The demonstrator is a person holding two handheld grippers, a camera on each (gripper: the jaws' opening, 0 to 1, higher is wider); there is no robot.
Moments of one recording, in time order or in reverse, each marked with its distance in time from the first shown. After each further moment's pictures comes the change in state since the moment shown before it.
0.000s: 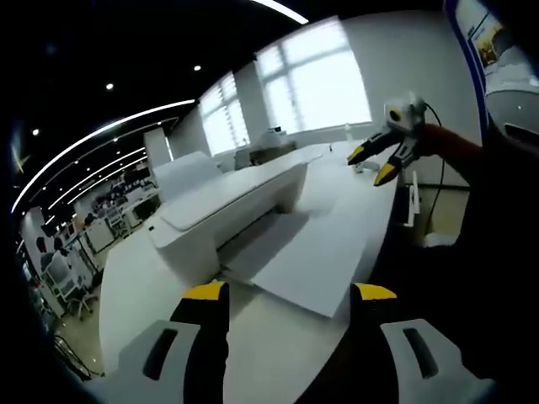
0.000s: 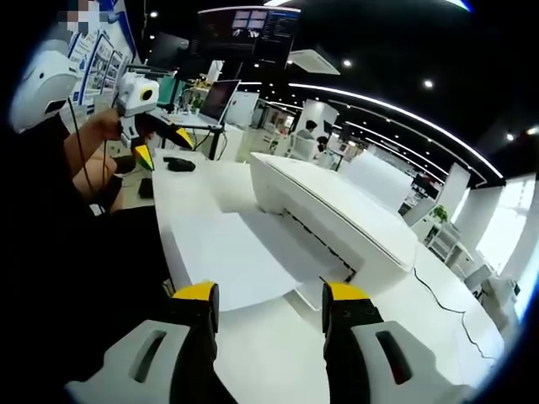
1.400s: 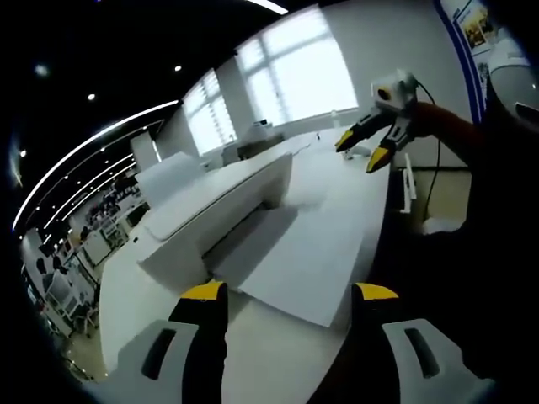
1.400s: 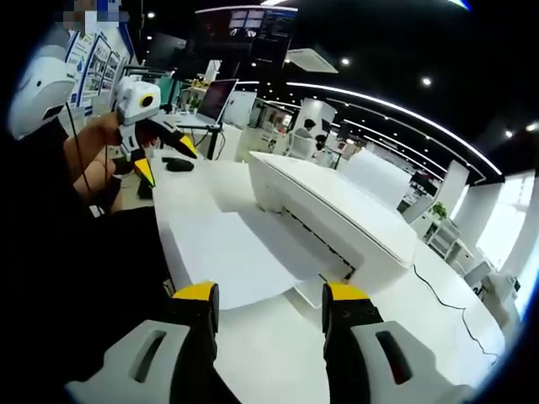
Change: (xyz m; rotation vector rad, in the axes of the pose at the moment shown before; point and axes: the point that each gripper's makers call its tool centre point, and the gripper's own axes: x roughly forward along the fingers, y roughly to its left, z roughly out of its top) left arm 0.026 -0.015 0.001 0.083 0.046 -0.039; right arm 0.000 0.000 -0.004 0.018 0.009 -0.007
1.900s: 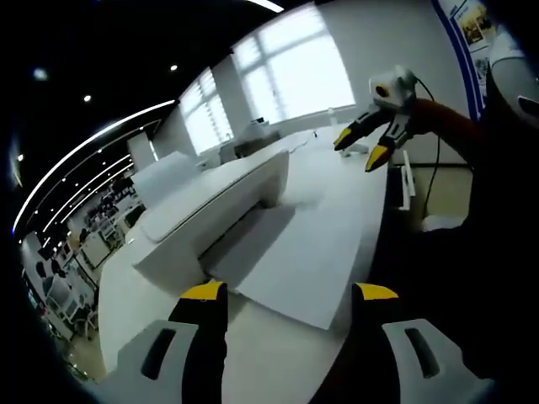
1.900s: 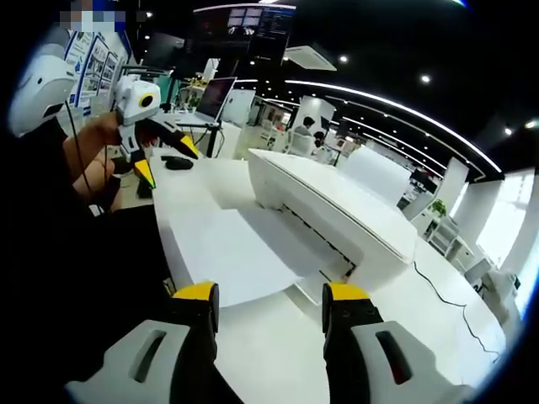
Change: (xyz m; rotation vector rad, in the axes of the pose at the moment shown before) left arm 0.007 -0.003 -0.001 0.010 0.011 -0.011; right arm 0.001 0.001 -0.003 0.005 0.009 0.001
